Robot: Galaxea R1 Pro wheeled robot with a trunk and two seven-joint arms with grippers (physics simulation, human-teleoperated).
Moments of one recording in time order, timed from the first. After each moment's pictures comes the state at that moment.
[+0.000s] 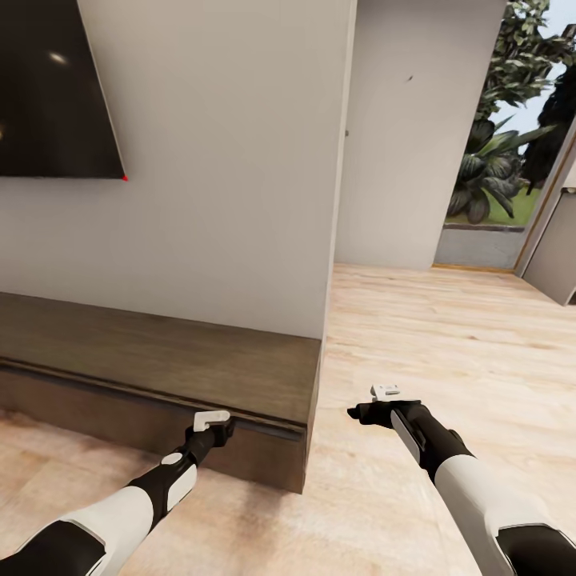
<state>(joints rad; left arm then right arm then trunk) -0.78 0.00 -0.42 -0.14 0.51 -0.28 -0.09 -0.80 -0.06 0.10 -0.52 -0.08 0.47 0.19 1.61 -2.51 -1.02</state>
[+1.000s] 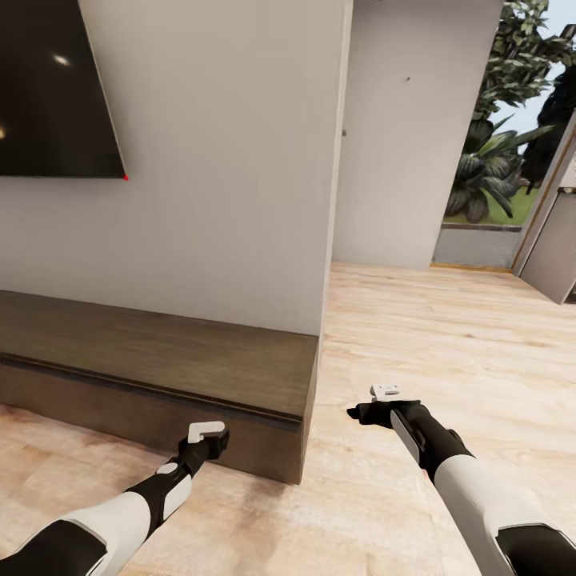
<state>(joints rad) -0.78 0.00 -0.42 -0.06 0.52 -0.28 -0.08 -0.80 -0.06 0.11 -0.52 -0.07 0.47 0.18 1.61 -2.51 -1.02</state>
